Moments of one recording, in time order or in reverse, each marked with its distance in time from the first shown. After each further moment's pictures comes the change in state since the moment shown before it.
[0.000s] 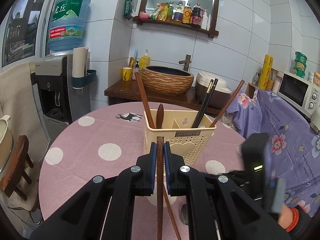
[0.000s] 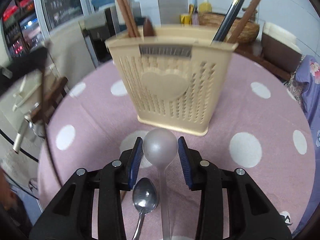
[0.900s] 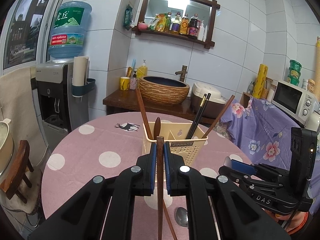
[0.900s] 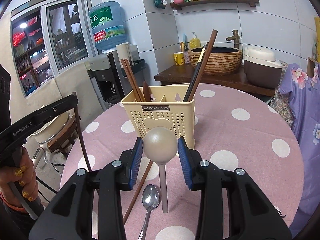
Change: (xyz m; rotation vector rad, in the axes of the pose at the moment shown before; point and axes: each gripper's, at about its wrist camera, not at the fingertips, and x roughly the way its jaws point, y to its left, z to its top) left arm -0.025 0.001 0.009 -0.008 -0.070 -0.034; right arm -0.089 -0.014 -0.003 0.066 -0.249 0.021
